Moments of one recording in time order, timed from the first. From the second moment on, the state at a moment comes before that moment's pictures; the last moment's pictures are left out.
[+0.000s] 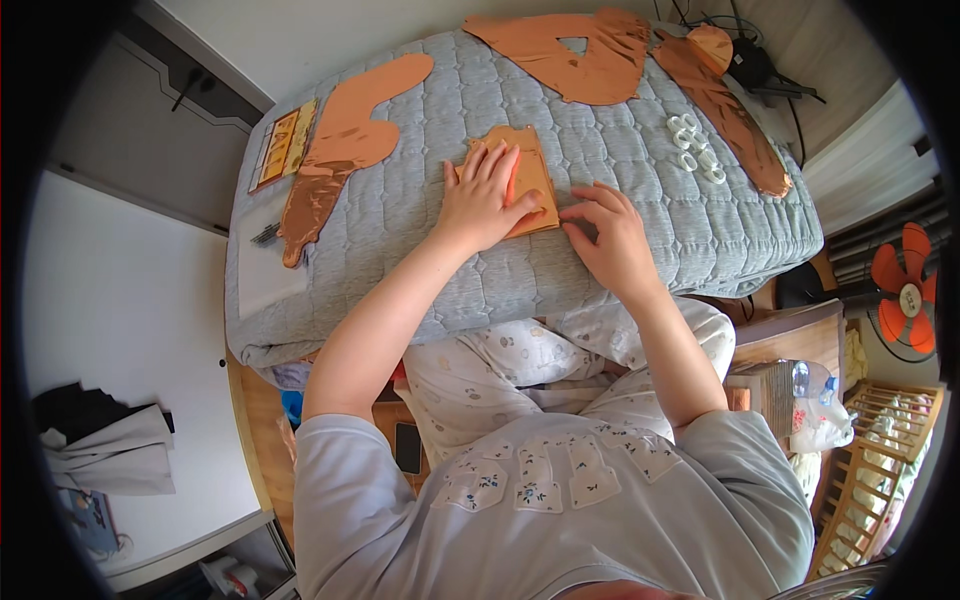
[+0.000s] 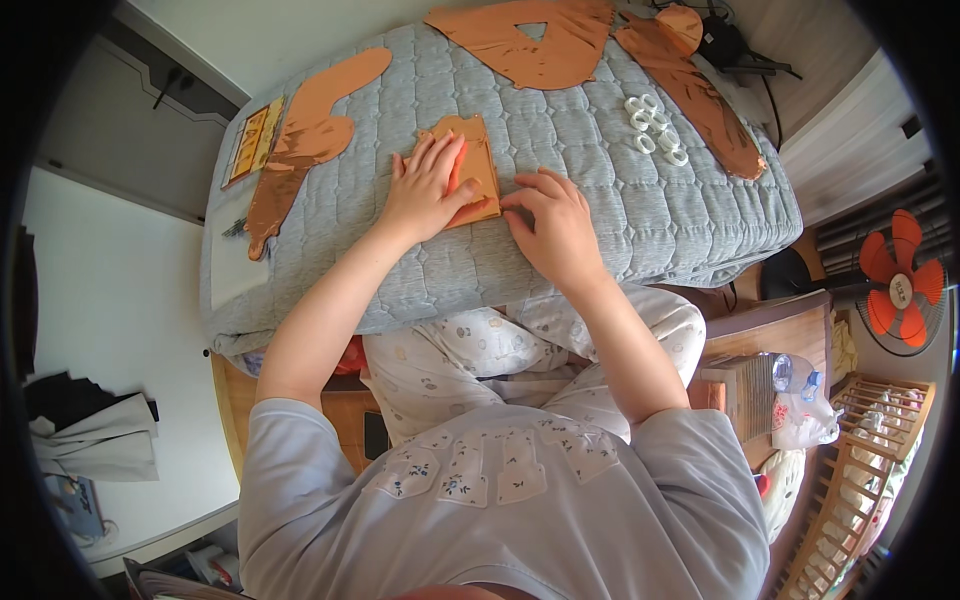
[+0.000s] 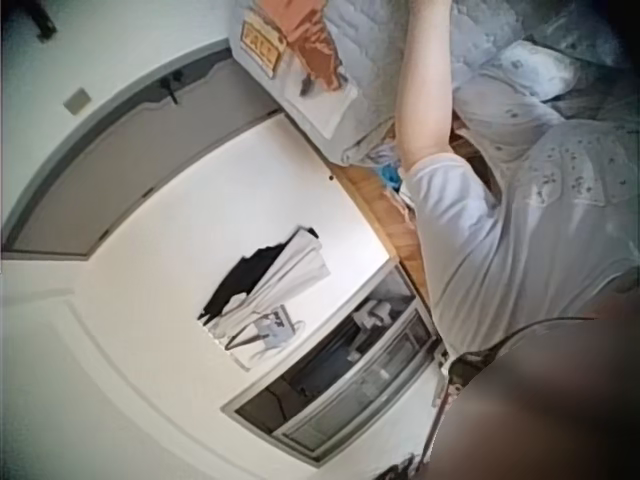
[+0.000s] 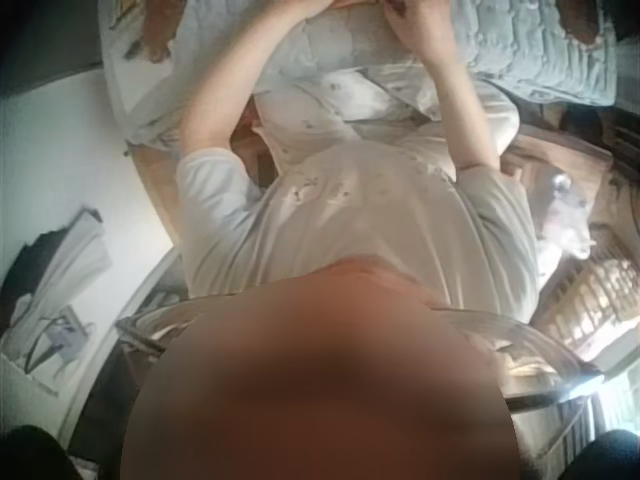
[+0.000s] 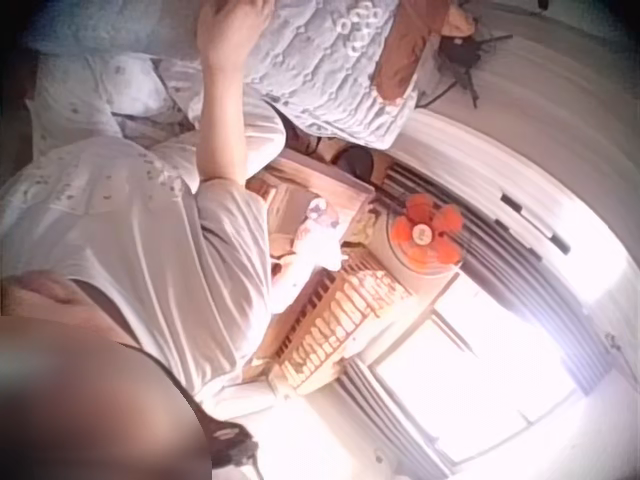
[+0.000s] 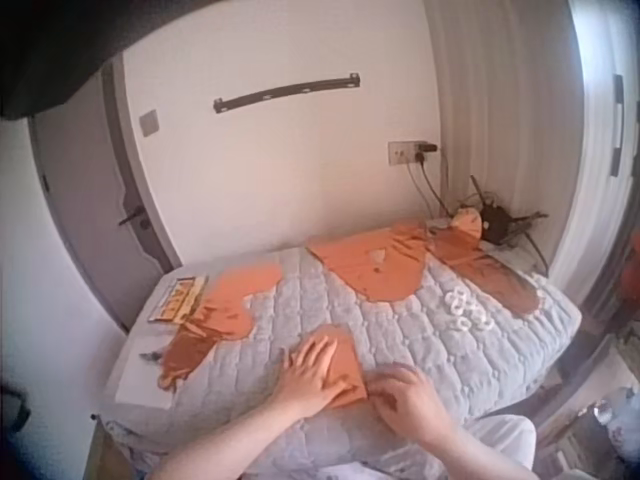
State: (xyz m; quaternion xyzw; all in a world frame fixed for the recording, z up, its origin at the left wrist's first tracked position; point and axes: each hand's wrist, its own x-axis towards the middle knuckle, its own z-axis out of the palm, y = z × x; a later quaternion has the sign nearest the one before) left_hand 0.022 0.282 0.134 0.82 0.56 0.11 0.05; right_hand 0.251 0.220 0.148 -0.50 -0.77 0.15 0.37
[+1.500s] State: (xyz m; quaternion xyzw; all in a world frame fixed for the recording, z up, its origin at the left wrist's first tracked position) left_hand 0.024 0.281 0.132 0.82 0.56 0.13 0.02; right_hand 0.260 0.225 0.162 -0.47 -0.77 0.27 0.35
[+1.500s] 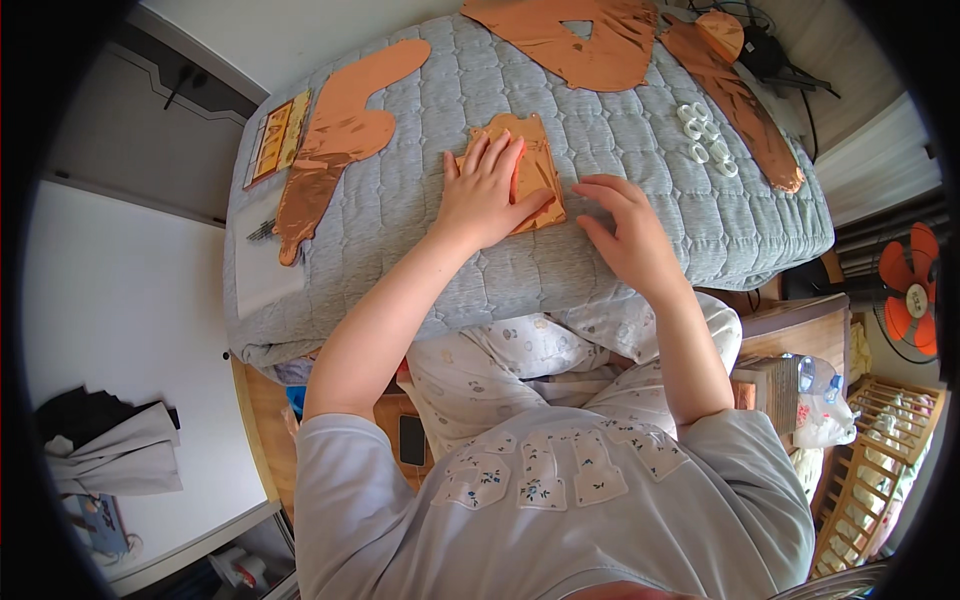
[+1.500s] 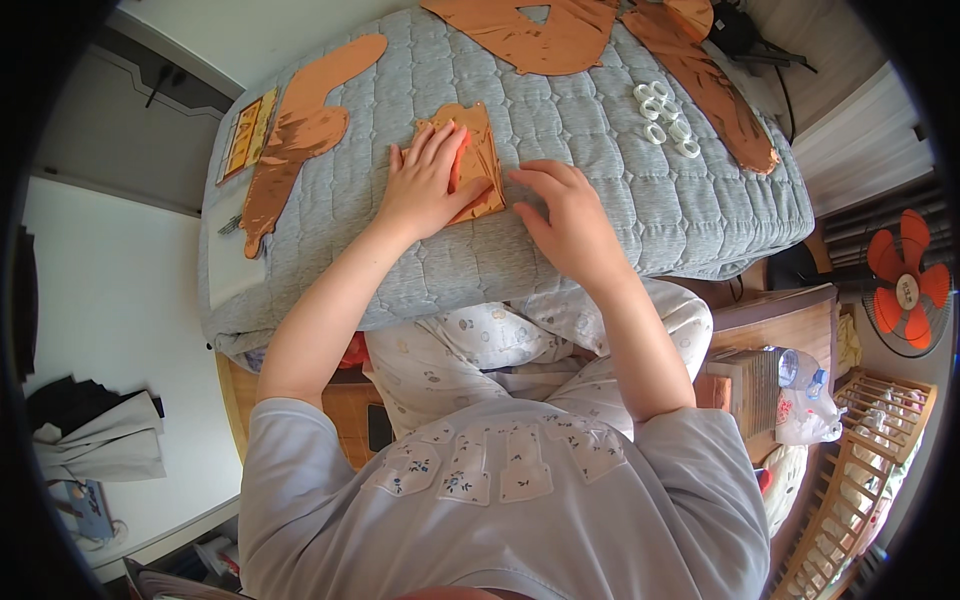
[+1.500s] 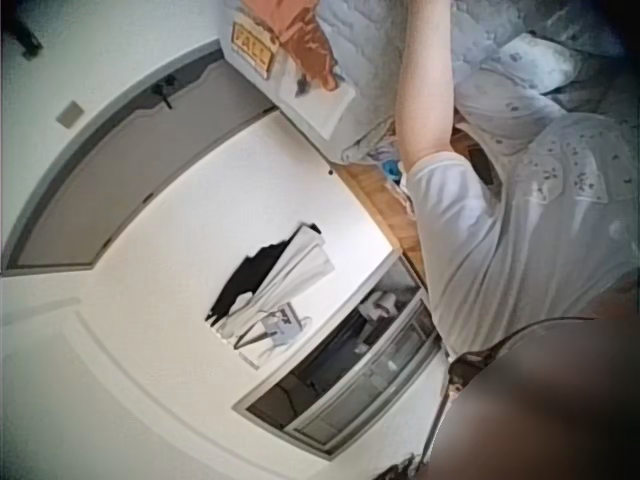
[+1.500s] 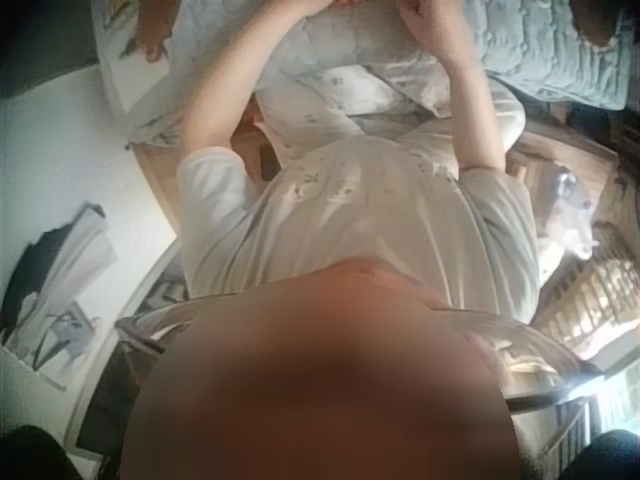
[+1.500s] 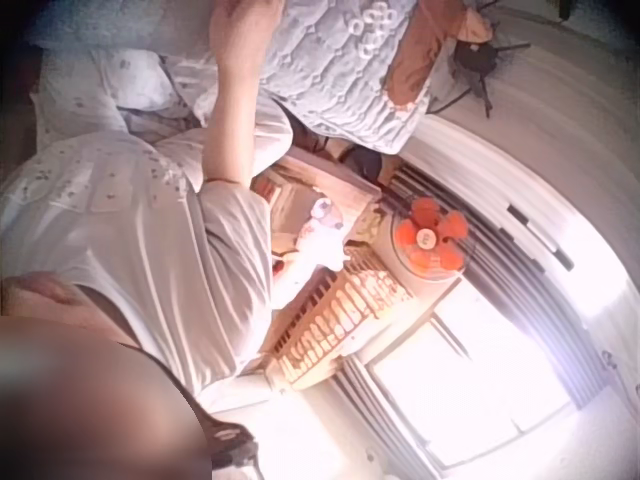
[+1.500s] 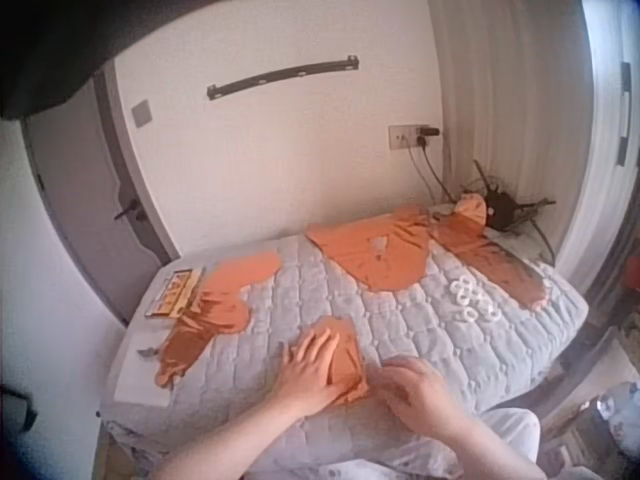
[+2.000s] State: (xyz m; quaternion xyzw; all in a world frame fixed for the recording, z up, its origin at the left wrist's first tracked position) left_hand 0.028 0.278 0.137 0.82 0.57 0.09 -0.01; right_hand 0.265 0.189 0.149 -0.40 -0.90 0.00 0.20
